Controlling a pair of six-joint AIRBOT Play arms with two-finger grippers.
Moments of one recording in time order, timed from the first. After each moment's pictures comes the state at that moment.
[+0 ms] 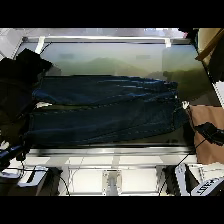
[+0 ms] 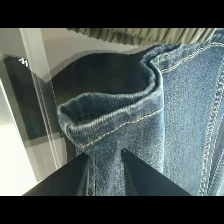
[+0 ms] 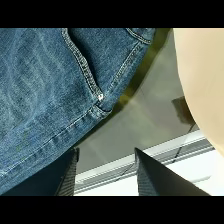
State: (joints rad) left arm 1.32 -0.94 0.31 0.76 -1.01 -1.21; right arm -1.11 -0.79 0.65 -0.97 1.41 0.97
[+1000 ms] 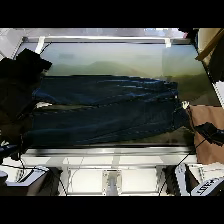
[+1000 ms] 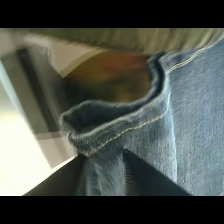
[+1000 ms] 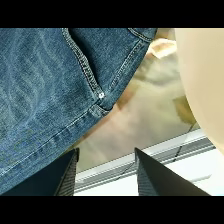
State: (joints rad) left arm 1.24 -1.05 0.44 0.90 -1.05 -1.24; right arm -1.11 -0.79 0.65 -0.97 1.42 0.97
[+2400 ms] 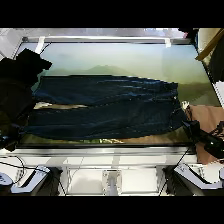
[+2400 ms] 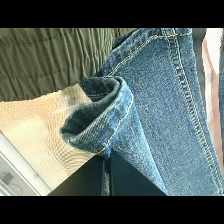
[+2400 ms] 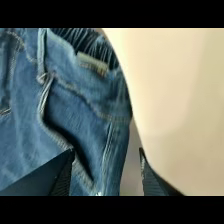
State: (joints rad) left arm 1.12 -1.00 0.52 0.85 -1.01 -1.20; right arm -1.02 -1.11 0.35 -0.44 0.92 0.79
